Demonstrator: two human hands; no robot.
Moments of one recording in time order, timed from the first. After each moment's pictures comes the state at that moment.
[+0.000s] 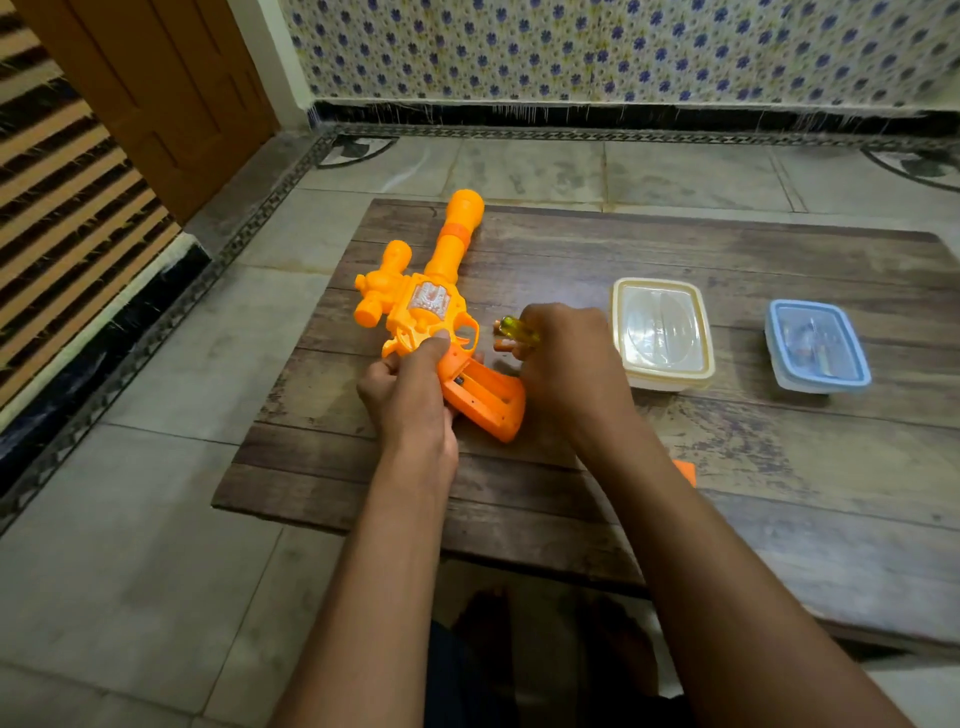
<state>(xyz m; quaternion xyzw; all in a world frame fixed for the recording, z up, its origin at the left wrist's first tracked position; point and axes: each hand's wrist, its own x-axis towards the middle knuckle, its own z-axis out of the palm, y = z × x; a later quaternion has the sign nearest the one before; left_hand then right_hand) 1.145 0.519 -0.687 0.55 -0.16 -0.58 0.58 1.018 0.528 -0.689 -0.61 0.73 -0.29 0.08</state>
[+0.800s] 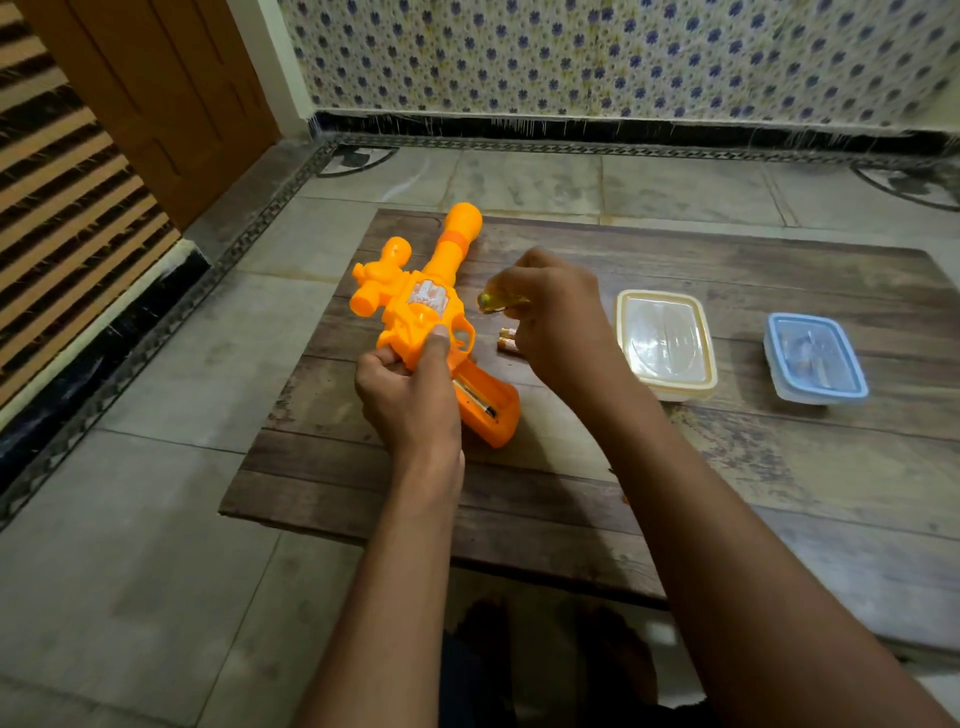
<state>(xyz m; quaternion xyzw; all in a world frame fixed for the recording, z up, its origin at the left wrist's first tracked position) 1.148 0.516 -0.693 0.61 -0.29 -0.42 0.60 1.017 0.496 -0.667 -0.68 0.60 -0.42 0.08</state>
